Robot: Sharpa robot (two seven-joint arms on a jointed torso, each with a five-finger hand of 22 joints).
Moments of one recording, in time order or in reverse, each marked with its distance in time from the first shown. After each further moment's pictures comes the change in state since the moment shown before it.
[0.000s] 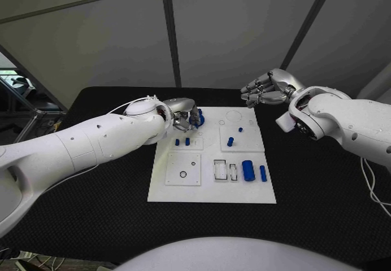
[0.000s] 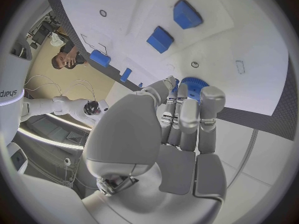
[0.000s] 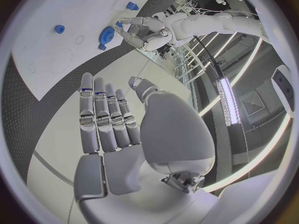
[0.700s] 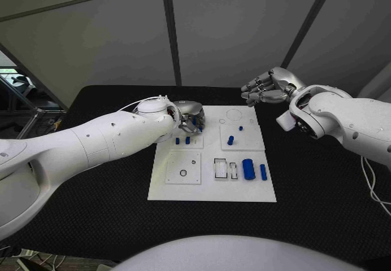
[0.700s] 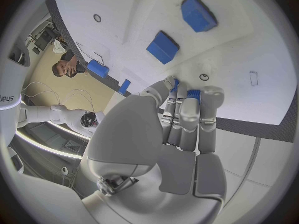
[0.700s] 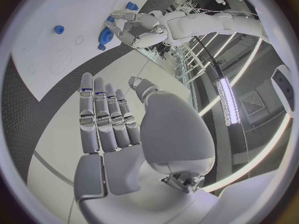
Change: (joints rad) left arm 0.011 0.085 -0.044 -0.078 -0.041 0.070 -0.010; left_hand 0.015 0.015 -0.065 0.023 0.000 -0.019 -0.008 0.019 0.006 -0.025 -0.004 0.037 0.011 -0.013 0.001 -0.013 -0.005 0.000 -0.007 0.000 -0.012 -0.024; right arm 0.000 0.002 0.000 0.001 0.000 0.000 0.000; right_hand 0.000 0.000 0.000 0.000 0.000 0.000 0.000 0.000 0.000 0.000 0.000 0.000 0.000 0.000 0.000 0.000 0.001 0.000 0.000 0.000 0.004 0.001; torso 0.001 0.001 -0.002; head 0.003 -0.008
